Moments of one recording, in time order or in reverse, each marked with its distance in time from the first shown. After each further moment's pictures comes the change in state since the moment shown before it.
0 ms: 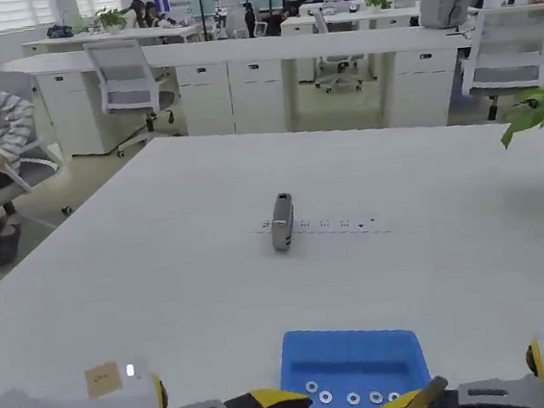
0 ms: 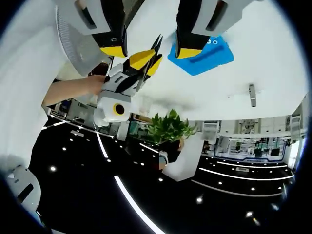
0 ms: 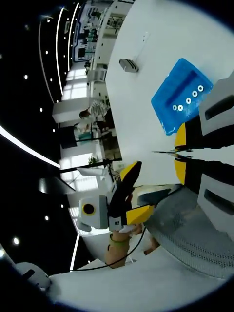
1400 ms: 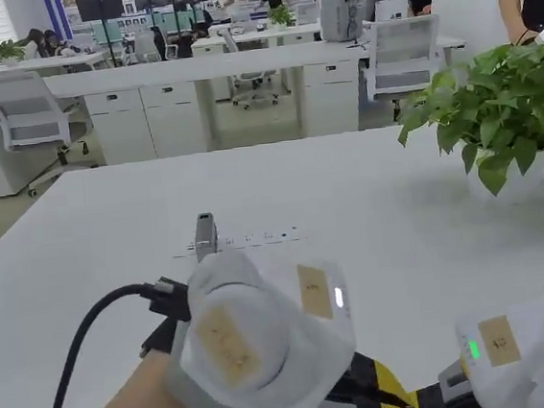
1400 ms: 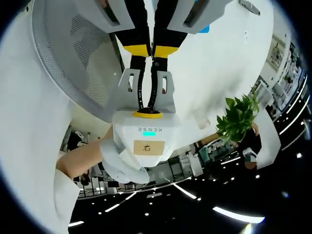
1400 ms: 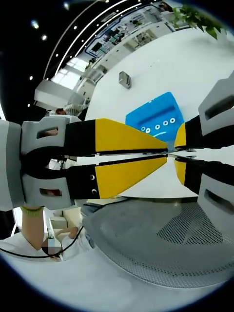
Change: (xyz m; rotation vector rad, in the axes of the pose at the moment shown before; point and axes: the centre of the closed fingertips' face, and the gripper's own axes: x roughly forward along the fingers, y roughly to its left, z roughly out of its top) left arm 0.083 -0.050 0.011 0.669 0.394 -0.345; right arm -0.047 -0.017 -0.038 -0.334 0.424 -0.190
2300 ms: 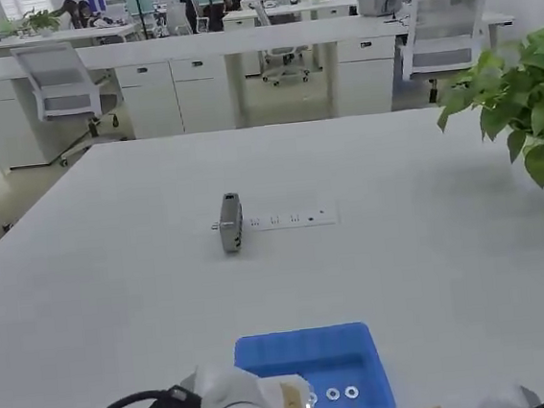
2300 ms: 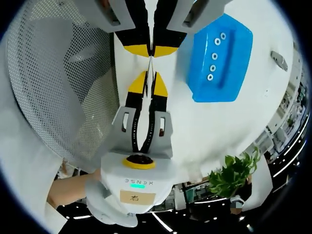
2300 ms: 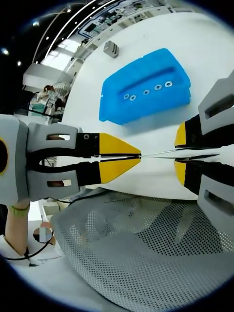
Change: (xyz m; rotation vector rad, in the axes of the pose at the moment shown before) left arm 0.028 -0.027 -0.144 -0.258 0.247 -0.032; right arm 0.086 0.031 -0.046 -0.003 0.081 0.197
